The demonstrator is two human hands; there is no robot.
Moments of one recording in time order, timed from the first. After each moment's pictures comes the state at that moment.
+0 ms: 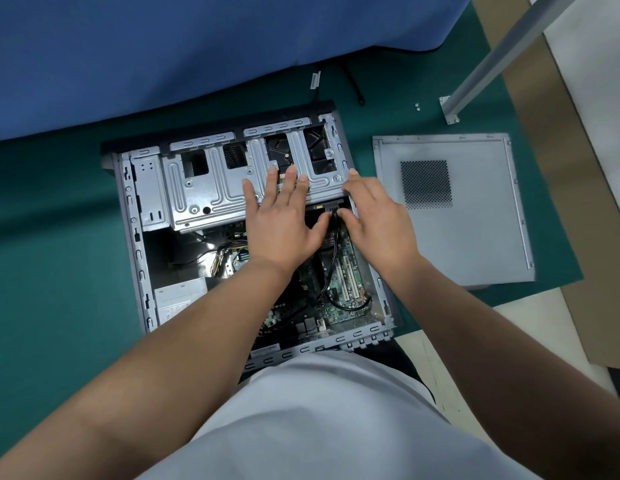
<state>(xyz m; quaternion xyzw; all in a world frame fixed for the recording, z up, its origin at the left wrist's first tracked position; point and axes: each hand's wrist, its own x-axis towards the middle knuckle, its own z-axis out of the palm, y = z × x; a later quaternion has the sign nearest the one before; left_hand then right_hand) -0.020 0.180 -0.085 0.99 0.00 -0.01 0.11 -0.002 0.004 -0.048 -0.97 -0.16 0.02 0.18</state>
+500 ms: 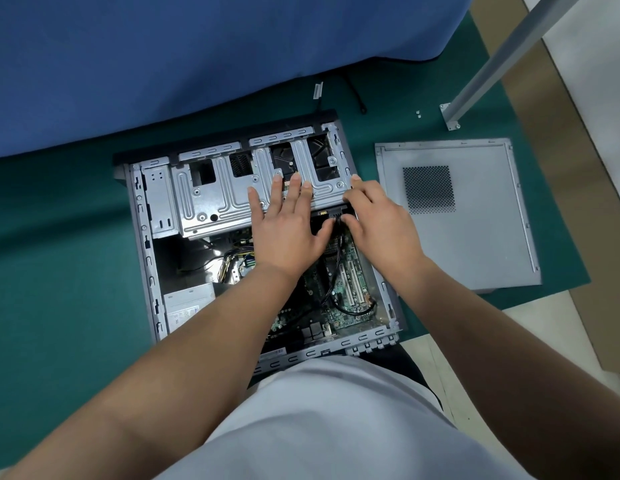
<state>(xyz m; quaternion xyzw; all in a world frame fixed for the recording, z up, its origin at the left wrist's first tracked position) -0.021 0.180 -0.082 1.00 0.00 -0.02 0.09 0.000 0.005 -0.044 -0.98 -0.17 0.04 0.14</state>
